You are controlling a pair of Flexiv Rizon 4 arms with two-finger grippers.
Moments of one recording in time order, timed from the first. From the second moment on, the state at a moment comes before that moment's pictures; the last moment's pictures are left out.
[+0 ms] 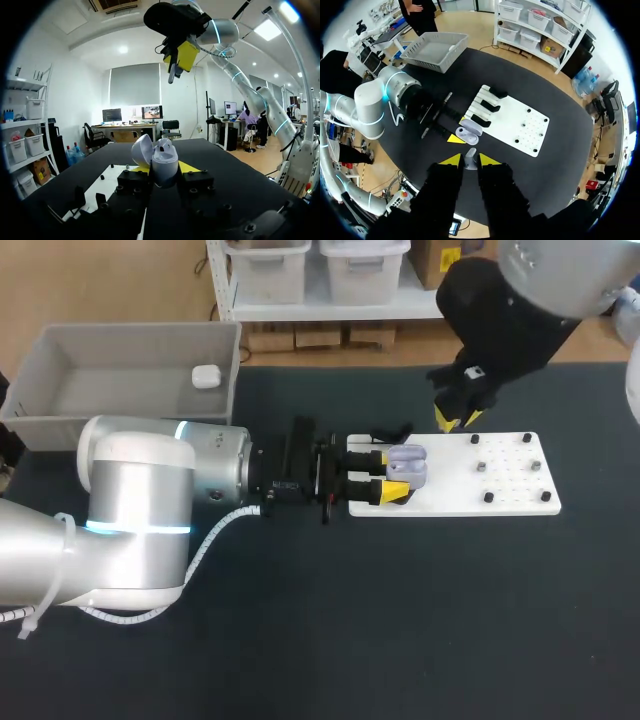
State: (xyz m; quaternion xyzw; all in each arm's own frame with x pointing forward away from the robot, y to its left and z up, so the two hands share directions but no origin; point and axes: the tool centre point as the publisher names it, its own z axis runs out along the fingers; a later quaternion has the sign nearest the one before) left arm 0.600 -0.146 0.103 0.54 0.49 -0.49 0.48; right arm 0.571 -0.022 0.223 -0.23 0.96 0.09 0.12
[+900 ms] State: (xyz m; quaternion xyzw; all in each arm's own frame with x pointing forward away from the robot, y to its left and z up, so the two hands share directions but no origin) left arm 0.600 -0.146 0.103 0.54 0.49 -0.49 0.48; right arm 0.561 0.010 0.221 -0.32 0.94 0.04 0.07
